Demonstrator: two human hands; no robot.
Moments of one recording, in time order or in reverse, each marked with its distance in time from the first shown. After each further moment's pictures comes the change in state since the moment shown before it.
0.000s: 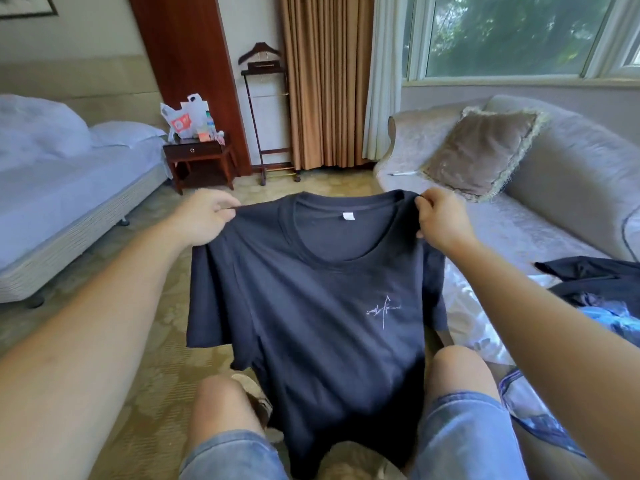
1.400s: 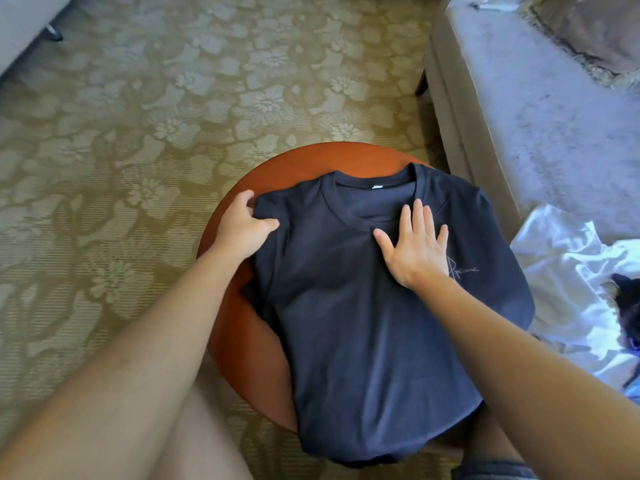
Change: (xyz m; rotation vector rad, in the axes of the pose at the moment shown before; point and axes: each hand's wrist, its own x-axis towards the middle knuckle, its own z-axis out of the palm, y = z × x) left_hand 0.130 -0.177 0.275 -0.380 -0.179 -0.614; right_hand 0.025 0.155 0.305 -0.676 -0.586 0.092
